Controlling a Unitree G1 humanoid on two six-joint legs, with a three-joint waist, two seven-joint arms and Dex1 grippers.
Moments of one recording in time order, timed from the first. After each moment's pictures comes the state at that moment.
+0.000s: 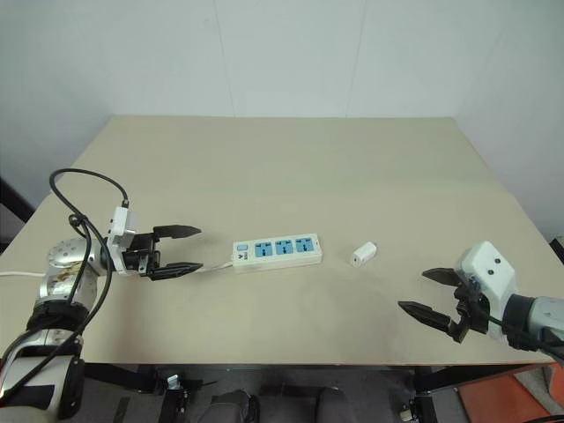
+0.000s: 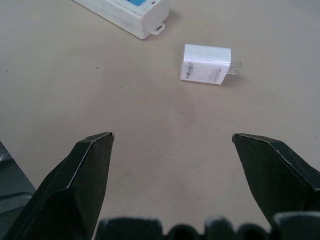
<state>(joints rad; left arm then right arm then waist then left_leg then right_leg) -0.62 0.64 0.11 0.72 -0.39 -0.17 -1.59 0.23 -0.96 -0.50 -0.45 0.53 0.62 0.98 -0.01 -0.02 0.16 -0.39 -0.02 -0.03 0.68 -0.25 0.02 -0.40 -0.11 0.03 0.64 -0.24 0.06</state>
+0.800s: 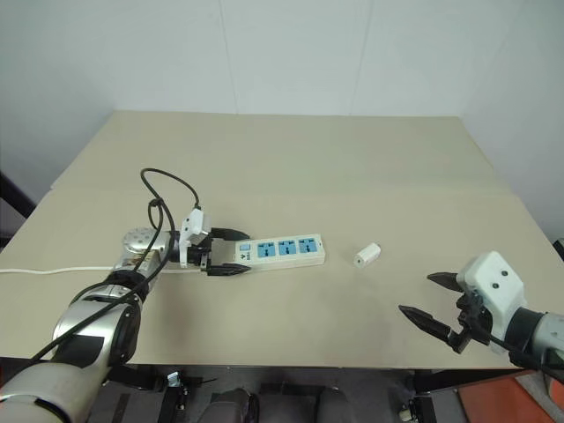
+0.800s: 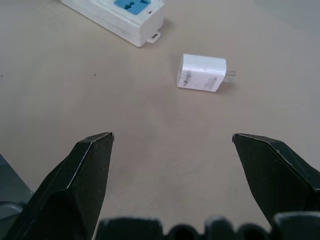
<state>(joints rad) -0.95 0.38 0.02 1.31 -0.07 -0.49 -1.49 0.36 -0.89 -0.63 -0.64 0.54 0.66 0.89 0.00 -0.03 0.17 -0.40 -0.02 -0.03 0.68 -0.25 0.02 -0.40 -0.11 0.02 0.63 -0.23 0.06</state>
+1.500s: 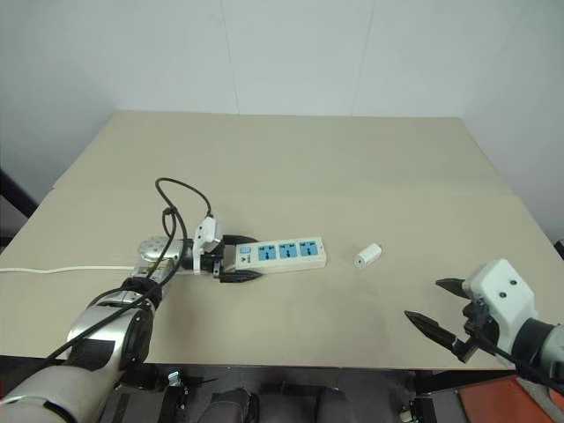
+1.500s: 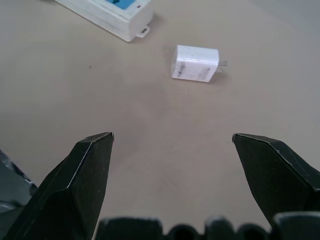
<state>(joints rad) -0.92 0.34 0.08 1.32 -0.04 -0.52 -1.51 0.40 -0.89 -0.66 -0.68 0.51 0.68 0.86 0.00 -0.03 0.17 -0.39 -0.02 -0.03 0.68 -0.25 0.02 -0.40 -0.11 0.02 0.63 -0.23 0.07</state>
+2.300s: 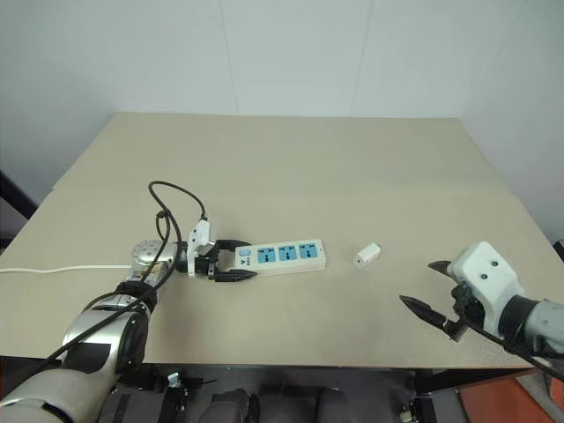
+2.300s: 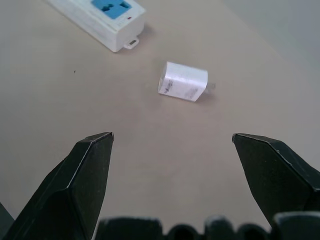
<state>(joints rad) -0.90 0.35 0.07 1.31 -0.03 -0.53 -1.51 0.24 -1.04 -0.53 -0.63 0.39 0.59 0.91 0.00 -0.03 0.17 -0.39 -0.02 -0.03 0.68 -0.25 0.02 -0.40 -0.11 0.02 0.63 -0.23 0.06</state>
